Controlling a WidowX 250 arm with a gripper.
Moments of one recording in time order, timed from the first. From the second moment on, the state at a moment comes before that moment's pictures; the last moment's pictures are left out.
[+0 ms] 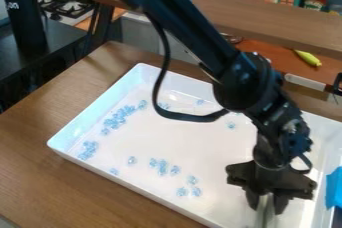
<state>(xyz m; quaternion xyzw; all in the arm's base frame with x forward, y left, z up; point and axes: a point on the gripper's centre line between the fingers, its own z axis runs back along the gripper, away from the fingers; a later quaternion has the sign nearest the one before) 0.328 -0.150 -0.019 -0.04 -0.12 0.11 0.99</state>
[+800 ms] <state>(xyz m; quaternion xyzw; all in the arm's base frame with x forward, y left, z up) 0.325 -0.043 -0.023 0.01 -0.12 0.08 0.99</state>
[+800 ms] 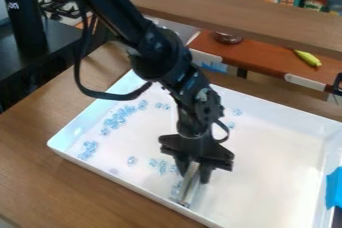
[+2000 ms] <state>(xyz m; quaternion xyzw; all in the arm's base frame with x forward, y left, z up) 0.312 0.071 -0.020 0.17 -0.11 0.03 0.98</state>
